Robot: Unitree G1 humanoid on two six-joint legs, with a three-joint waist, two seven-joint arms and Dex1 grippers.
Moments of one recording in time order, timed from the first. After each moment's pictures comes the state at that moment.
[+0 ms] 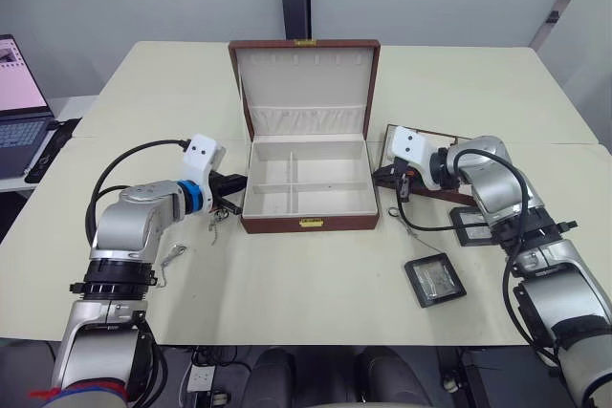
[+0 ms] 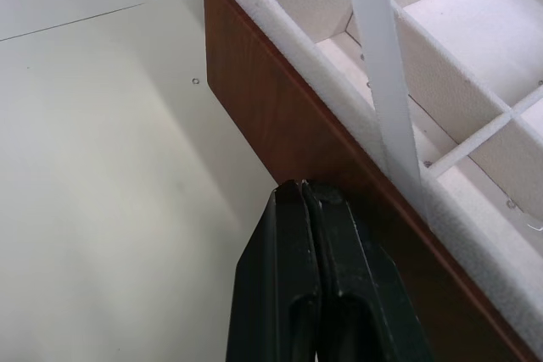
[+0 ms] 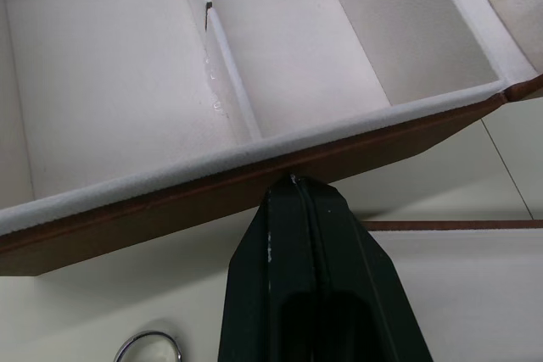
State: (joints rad) left arm -0.58 0.61 0.03 0.21 -0.29 0.73 -0.74; right arm -0.85 -0.52 0.27 0.40 -0.10 0.32 1.13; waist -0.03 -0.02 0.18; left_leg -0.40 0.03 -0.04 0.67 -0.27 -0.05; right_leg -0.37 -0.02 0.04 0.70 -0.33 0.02
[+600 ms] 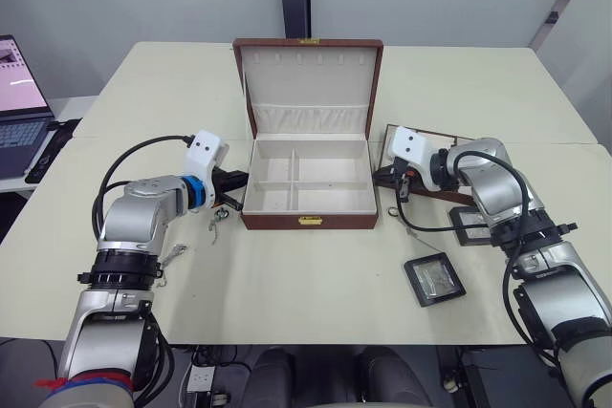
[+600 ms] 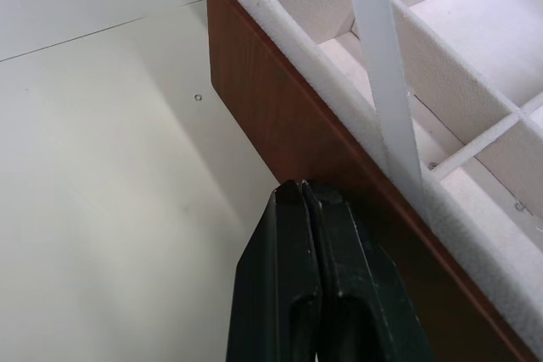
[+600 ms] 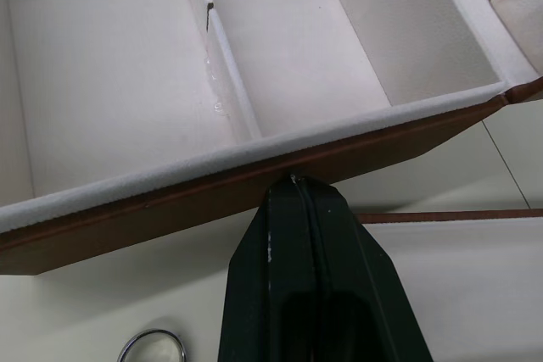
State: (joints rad) left arm -0.62 0.59 0.03 0.29 -0.24 0.69 -0.77; right arm -0.85 -0.51 0.27 0.40 -0.10 0.33 1.11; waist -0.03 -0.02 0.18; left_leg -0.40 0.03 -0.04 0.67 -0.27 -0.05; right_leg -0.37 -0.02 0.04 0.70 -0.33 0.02
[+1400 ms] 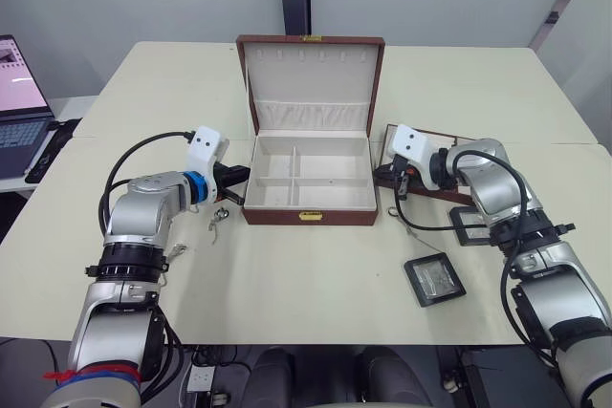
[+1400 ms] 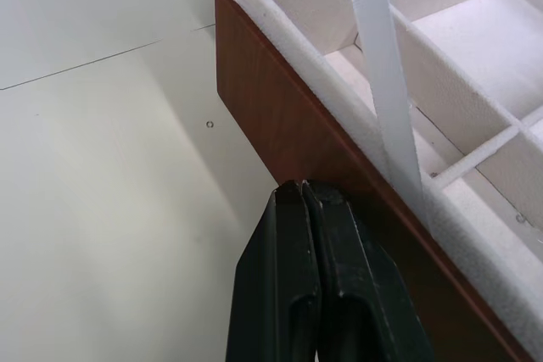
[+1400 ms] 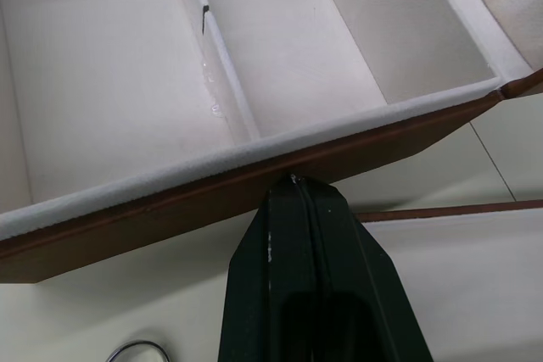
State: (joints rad) left arm -0.66 0.56 0.05 0.37 -0.22 0.62 -0.78; right arm -0.85 -0.50 0.25 0.41 -0.10 0.34 1.08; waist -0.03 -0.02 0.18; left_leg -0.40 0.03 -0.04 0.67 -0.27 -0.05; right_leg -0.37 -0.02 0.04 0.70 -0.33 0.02
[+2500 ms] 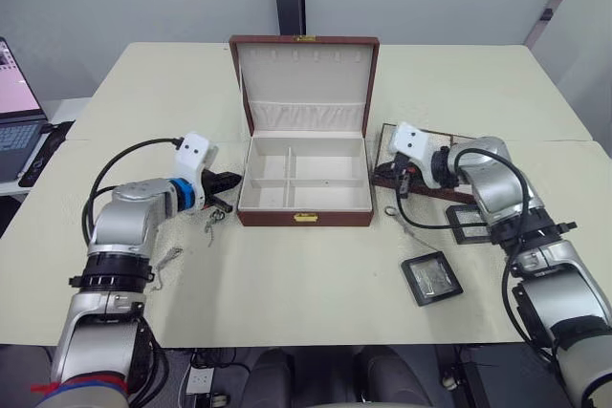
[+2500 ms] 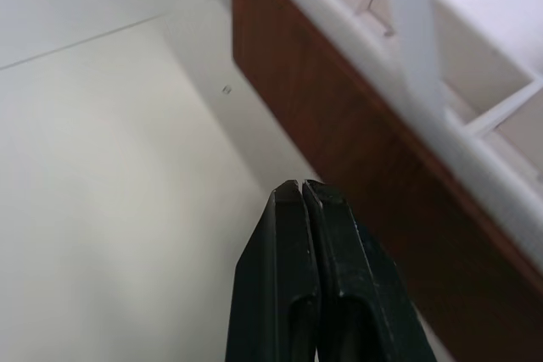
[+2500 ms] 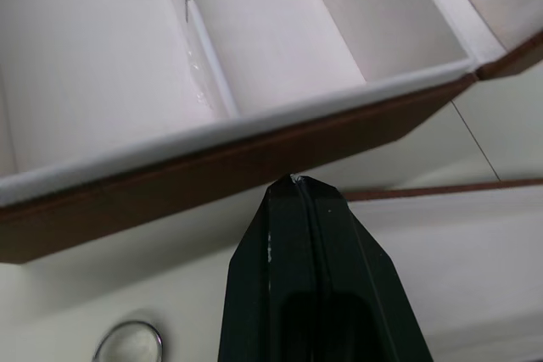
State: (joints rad) left arm -0.59 0.65 0.06 0.34 -0.22 0.60 -0.80; right arm -0.85 -0.55 0.24 0.41 -0.09 0.34 1.07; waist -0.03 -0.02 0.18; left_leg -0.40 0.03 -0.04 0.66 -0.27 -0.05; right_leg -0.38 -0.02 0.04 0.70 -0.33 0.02
